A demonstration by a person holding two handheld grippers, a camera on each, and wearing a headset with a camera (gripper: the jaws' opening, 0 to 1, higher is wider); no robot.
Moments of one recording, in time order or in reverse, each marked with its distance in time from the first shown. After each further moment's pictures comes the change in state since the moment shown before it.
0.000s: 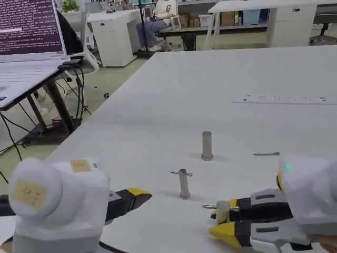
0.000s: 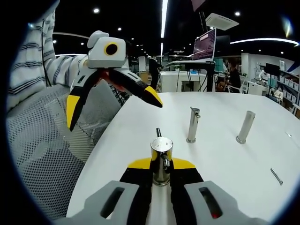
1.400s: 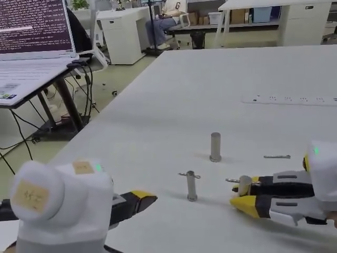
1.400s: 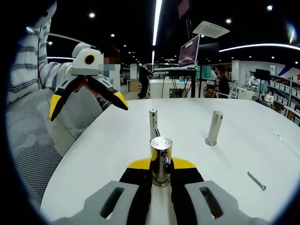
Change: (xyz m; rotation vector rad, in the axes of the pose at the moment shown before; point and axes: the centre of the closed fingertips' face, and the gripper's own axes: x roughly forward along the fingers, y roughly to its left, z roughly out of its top) left arm 0.000 -0.001 0.004 -0.040 -0.013 -0.002; right arm -0.015 -0.060 0.001 0.010 -0.085 -0.088
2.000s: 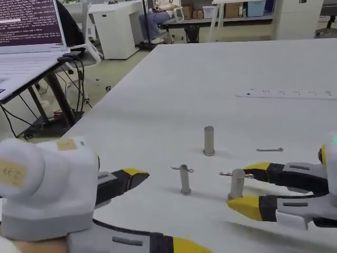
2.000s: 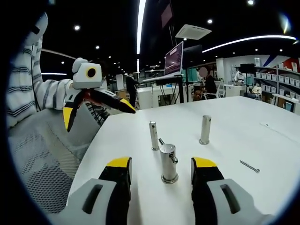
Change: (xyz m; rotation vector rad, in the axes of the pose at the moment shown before) left arm -0.003 0.018 0.032 0.054 -0.078 0.017; right arm -0.033 0.006 0.018 0.143 -0.079 -0.112
